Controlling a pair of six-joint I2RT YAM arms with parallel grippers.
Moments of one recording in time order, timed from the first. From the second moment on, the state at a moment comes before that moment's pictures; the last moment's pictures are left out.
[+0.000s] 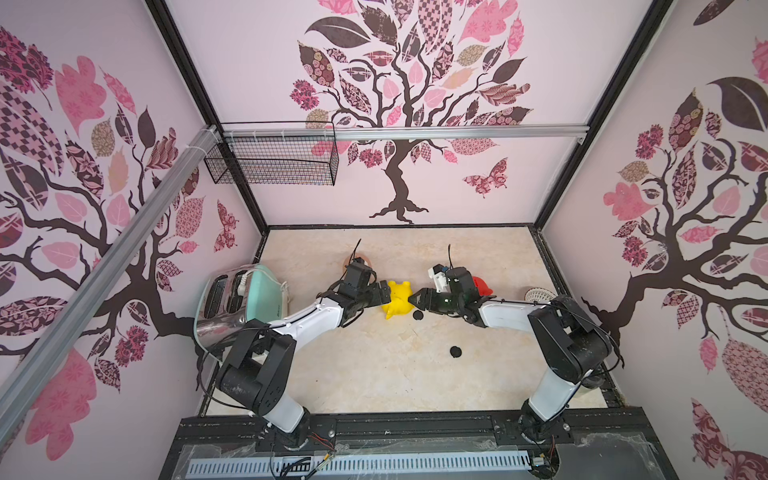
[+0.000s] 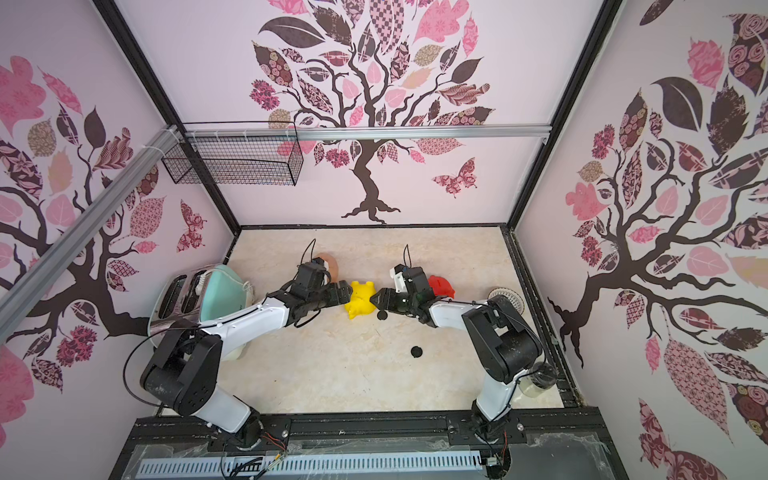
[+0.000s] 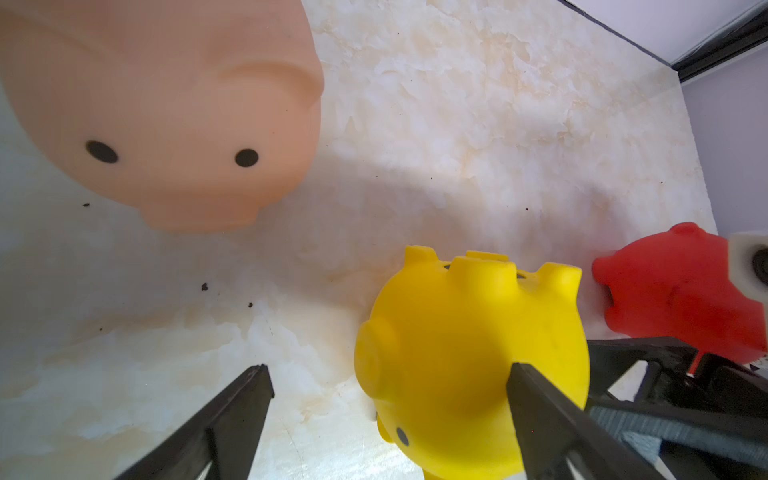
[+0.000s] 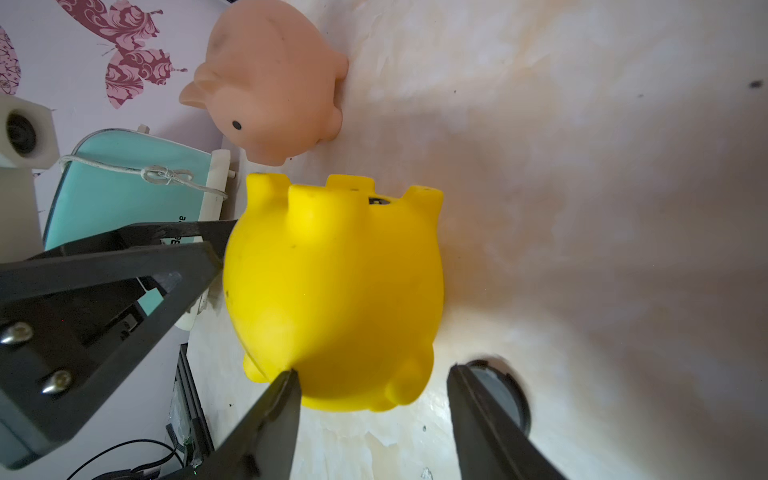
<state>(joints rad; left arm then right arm) -0.49 1.58 0.93 -0.13 0.04 -0.59 0.49 1.75 0.85 0.27 -0.49 0.69</state>
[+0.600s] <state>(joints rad) -0.50 1.50 0.89 -0.17 0.06 -0.57 0.48 1.86 0.97 0.28 -0.47 0.69</state>
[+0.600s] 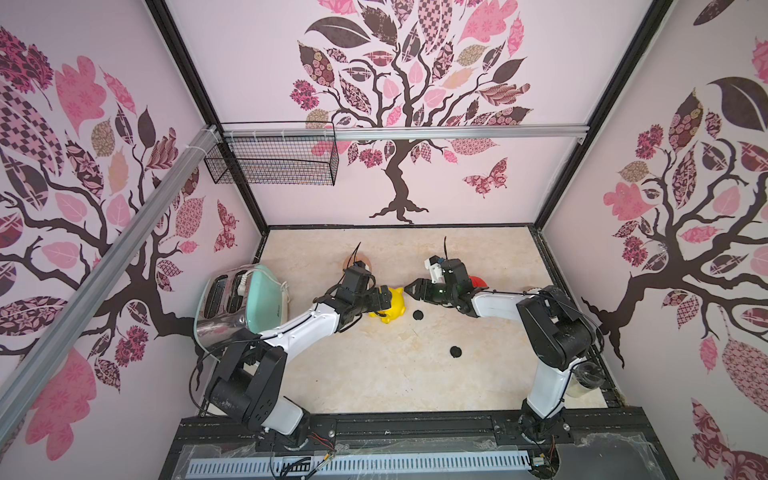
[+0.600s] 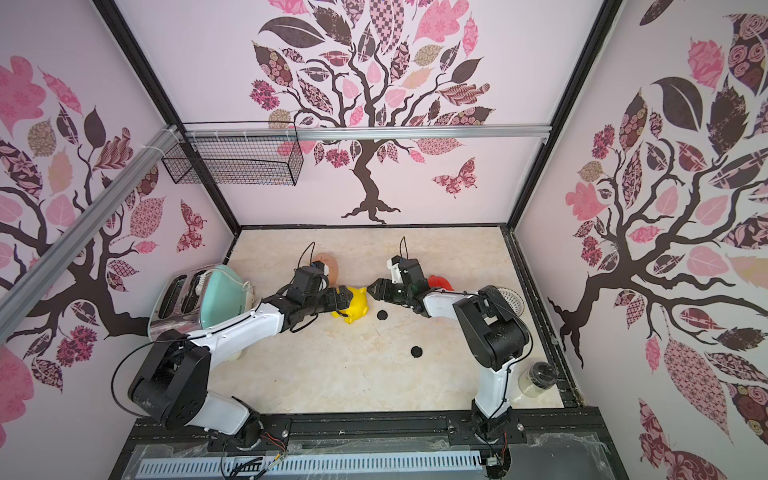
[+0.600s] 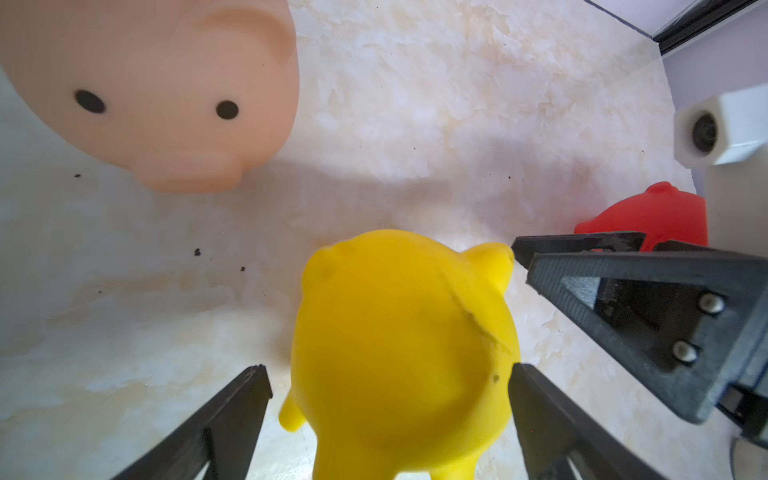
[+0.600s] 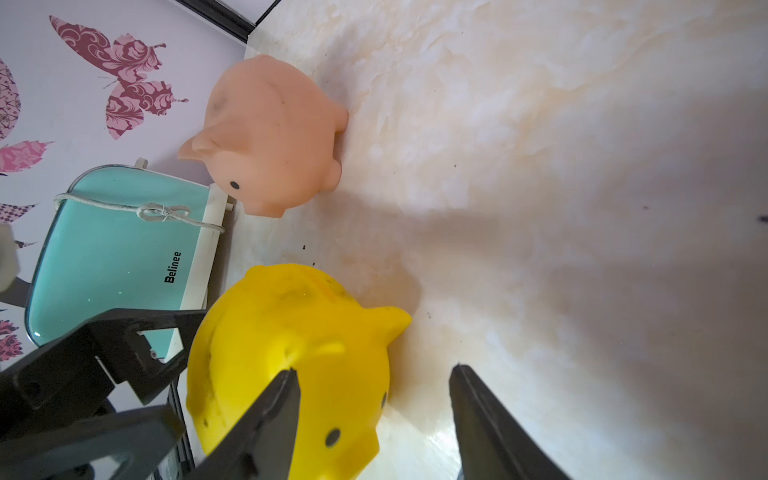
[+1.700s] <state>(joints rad) -0.42 1.37 0.86 -0.15 0.09 -0.58 0.52 1.65 0.83 0.28 -0.33 0.69</state>
